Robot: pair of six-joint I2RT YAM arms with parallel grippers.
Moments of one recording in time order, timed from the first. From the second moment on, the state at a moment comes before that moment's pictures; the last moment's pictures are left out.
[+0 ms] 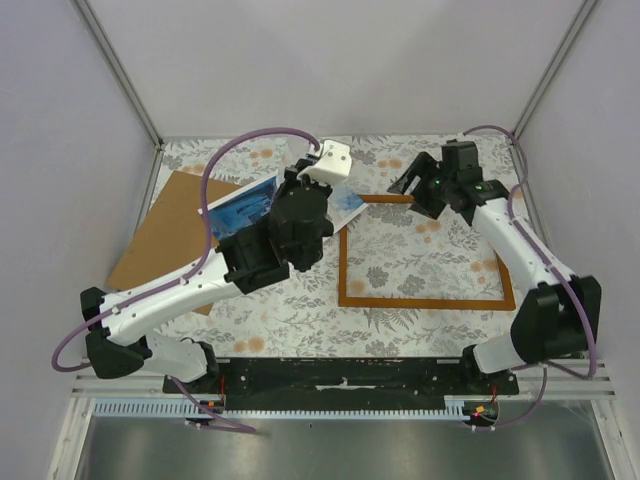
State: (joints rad) left arm -1.17 1.35 1.45 -0.14 -1.20 0.39; right arm 0.19 1.41 1.24 -0.57 -0.19 0.79
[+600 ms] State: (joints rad) left arm -0.95 1.35 1.57 -0.76 -0.92 -0.09; right arm 0.29 1.98 1.29 -0.08 -0.24 0.83
